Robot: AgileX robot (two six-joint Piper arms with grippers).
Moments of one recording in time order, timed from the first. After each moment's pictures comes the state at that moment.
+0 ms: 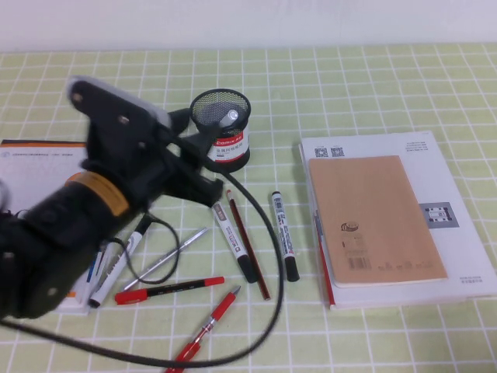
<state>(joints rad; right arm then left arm) -0.02 -0.01 0.00 -0.16 0.48 0.21 -0.55 1.38 -0.69 0.19 -0.46 -0.04</state>
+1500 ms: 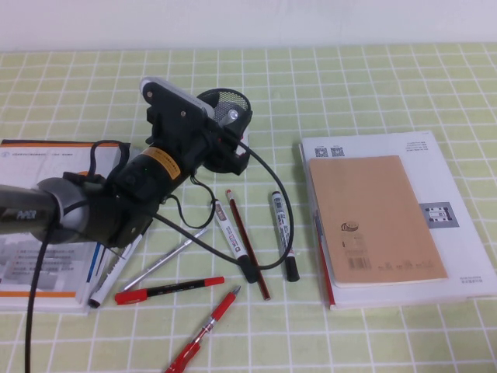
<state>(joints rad) -0.02 -0.01 0.00 -0.16 0.48 0.21 -0.43 1.98 -1.03 0.32 -0.83 -0.01</state>
